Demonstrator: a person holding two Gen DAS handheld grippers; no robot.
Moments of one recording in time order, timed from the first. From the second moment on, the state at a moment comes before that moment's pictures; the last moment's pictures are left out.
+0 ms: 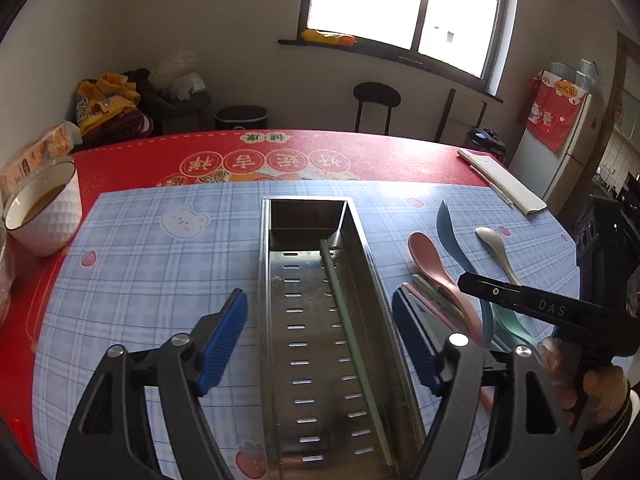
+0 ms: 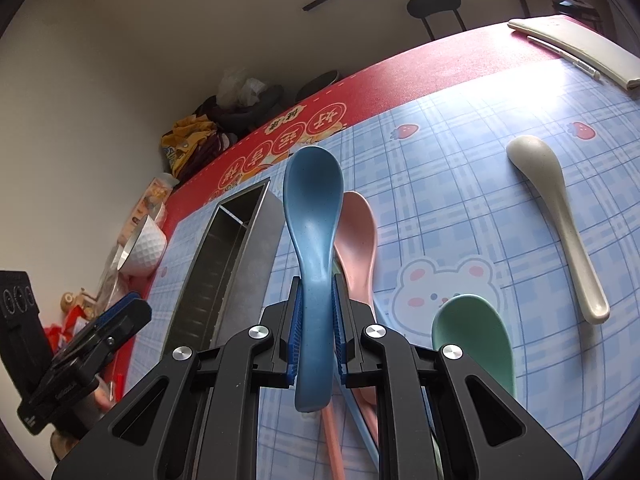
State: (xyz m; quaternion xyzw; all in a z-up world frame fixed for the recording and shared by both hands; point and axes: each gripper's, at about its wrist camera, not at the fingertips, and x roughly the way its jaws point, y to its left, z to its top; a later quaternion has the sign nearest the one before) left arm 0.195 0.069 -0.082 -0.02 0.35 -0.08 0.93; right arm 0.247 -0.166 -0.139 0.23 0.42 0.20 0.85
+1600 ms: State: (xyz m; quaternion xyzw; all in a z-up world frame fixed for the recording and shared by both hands) left arm 0.177 0.164 -0.082 -0.09 0.29 0.09 0.95; right arm 0.293 0.014 -0.127 -0.04 0.51 0.15 0.84
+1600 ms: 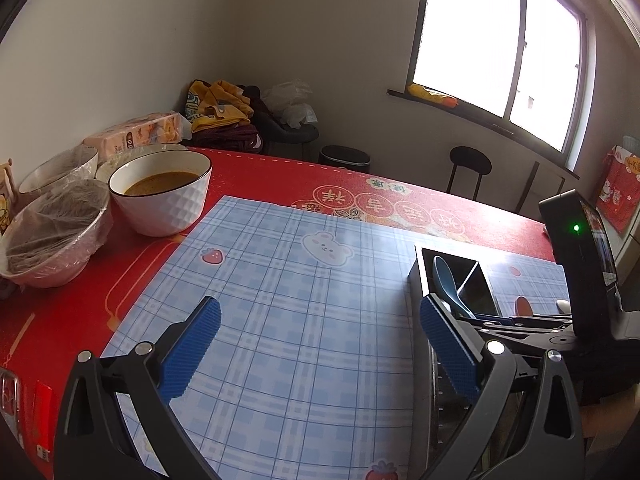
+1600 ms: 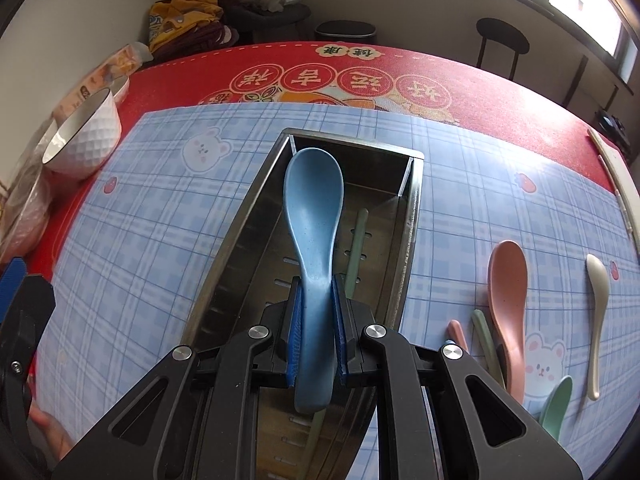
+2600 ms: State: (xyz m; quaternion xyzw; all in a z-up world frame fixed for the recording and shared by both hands) left arm 0.179 0.157 -0.088 -0.09 0.28 0.09 0.95; right arm 0.226 -0.082 -0.069 0.00 0.38 0.23 0.90
